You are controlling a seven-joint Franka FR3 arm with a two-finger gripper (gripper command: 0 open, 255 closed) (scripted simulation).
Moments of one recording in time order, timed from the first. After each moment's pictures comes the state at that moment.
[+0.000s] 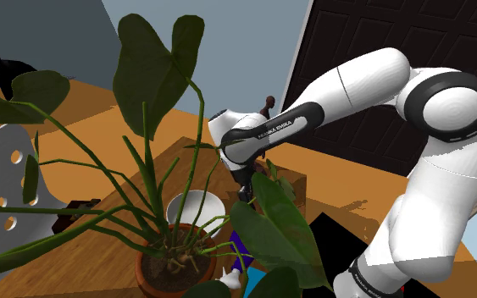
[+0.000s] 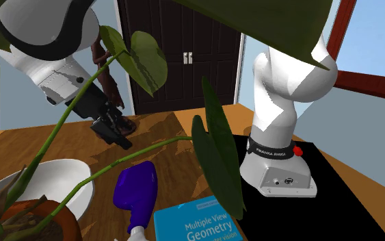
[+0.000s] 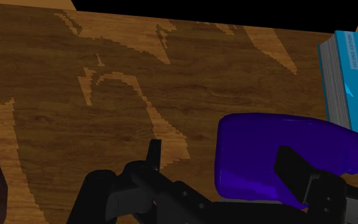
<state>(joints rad) 0.20 0.17 0.16 -2.15 -0.12 1.75 -0.11</state>
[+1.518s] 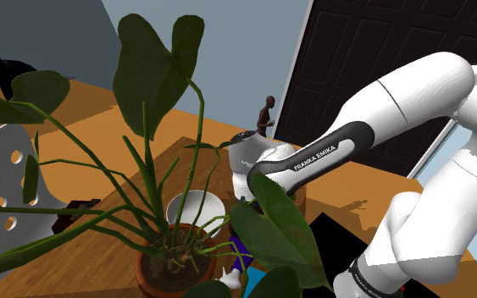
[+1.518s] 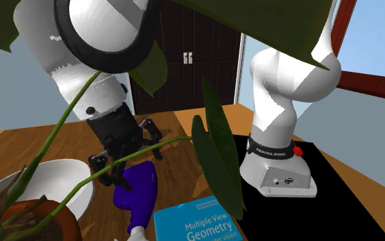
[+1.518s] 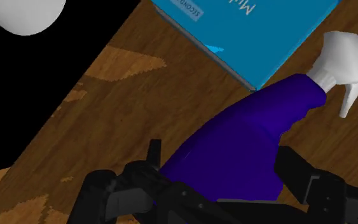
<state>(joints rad) 0.29 -0.07 0.26 -2.52 0.13 2.11 0.87</state>
